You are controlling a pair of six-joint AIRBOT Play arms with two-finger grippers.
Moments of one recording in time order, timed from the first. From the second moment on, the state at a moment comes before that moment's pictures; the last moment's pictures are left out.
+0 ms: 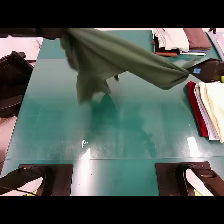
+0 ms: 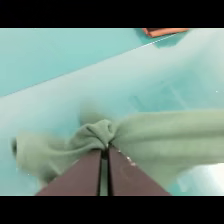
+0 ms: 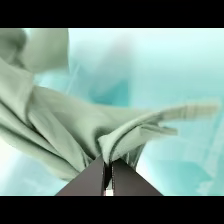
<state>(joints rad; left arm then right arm) -0.35 -1.16 1.81 1.36 -1.08 -1.51 -0.13 -0.81 1.32 -0.99 1.34 1.44</state>
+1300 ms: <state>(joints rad) -0.27 -1.30 1.40 1.26 -1.07 -1.48 -0.25 -0.75 0.94 -1.10 1.44 1.49</state>
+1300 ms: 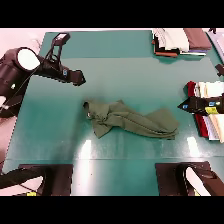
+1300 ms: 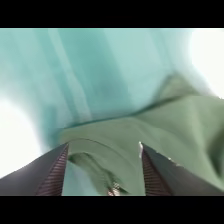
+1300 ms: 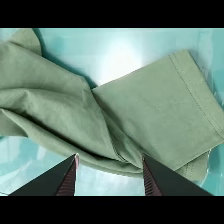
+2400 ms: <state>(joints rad) -0.19 -1.68 1.48 1.06 -1.19 -1.42 -0.35 -0.80 0.90 -1.10 1.45 1.48</state>
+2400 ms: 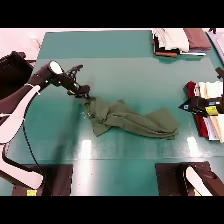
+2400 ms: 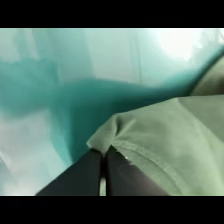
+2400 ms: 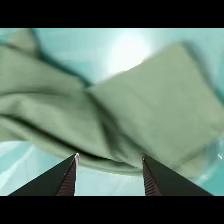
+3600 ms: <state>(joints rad) -0.19 -1.57 1.60 1.11 -1.23 -1.41 -0.31 -1.17 0.82 -1.07 1.14 1.35</state>
